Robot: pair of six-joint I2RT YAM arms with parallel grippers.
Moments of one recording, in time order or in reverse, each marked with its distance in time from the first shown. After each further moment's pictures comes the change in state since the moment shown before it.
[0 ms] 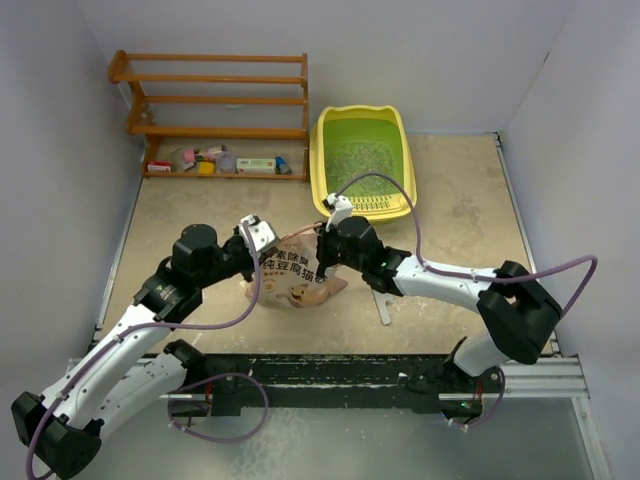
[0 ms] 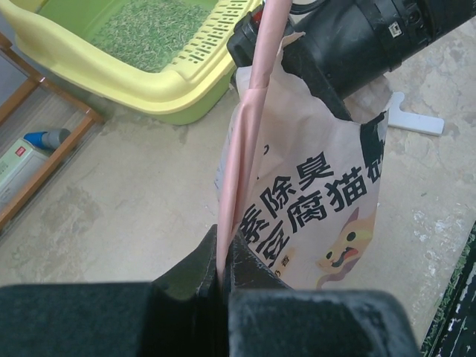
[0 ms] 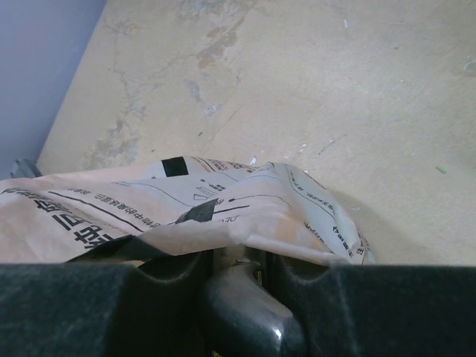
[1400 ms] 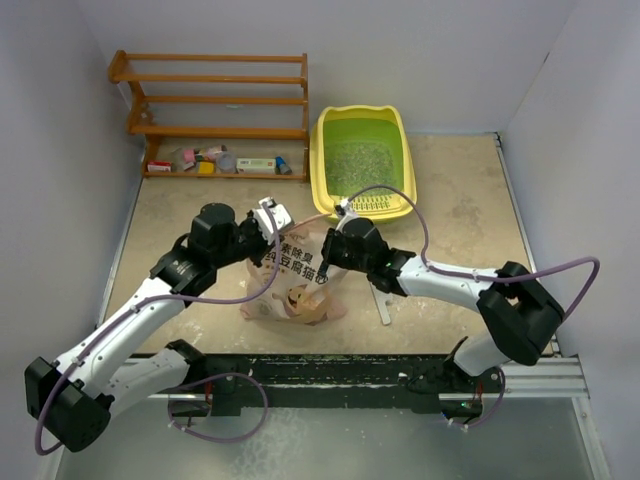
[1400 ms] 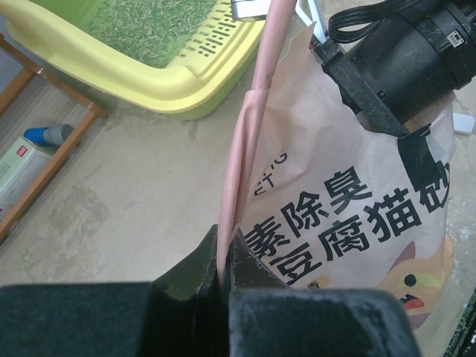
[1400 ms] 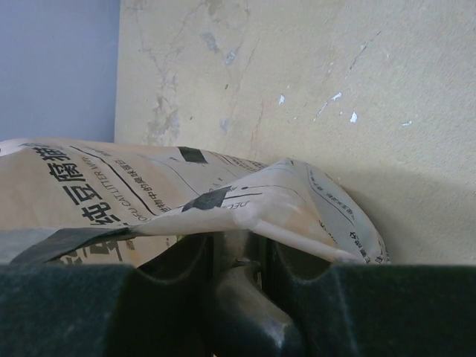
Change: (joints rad) left arm -0.004 0.192 0.114 -0.006 -0.029 0.031; right arm -0.040 -0.014 -0.057 -0.015 -0.147 0.367
